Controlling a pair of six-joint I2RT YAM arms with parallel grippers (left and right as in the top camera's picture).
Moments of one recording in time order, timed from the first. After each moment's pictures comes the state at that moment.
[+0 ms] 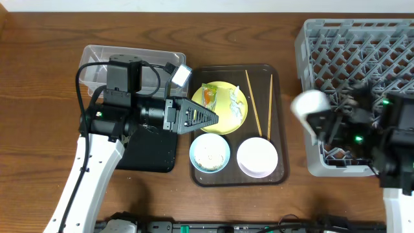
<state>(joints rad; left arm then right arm) -0.19 1.28 1.14 -0.65 1.46 -0.35 -0.21 1.01 1.15 -1.16 -0.42 0.30</state>
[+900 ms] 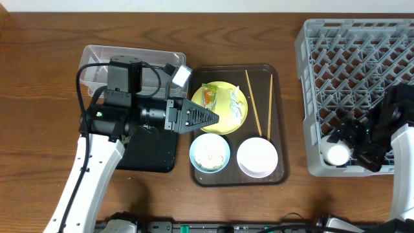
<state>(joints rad) -0.19 1.28 1.14 -0.67 1.42 -0.35 -0.36 1.38 1.15 -1.35 -0.17 0.30</state>
